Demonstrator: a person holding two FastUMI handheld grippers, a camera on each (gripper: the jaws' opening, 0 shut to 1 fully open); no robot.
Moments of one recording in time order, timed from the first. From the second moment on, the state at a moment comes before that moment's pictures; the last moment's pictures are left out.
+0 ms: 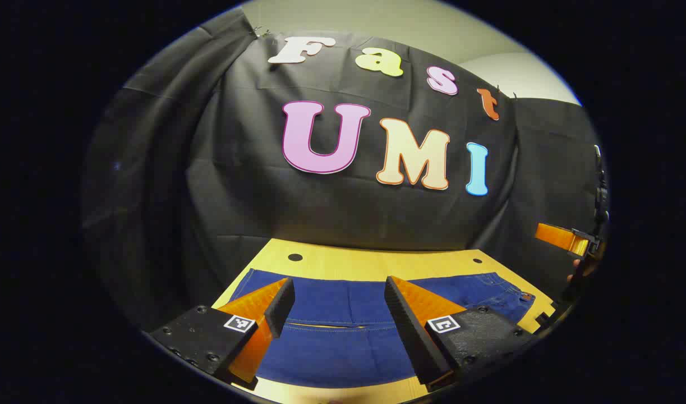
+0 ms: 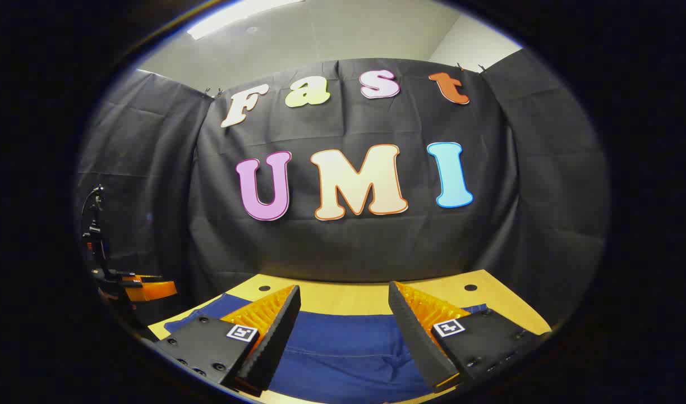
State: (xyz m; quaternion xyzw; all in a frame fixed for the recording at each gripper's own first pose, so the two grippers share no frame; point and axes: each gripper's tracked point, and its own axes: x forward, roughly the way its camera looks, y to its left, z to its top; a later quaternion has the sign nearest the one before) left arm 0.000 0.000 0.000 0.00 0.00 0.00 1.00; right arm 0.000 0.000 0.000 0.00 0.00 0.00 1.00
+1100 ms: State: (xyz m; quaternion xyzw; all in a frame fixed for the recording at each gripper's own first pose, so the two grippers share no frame) left arm -0.031 0.022 -0.093 0.02 0.13 -0.10 0.99; right arm -0.029 0.009 -0.029 0.00 0.05 0.00 1.00
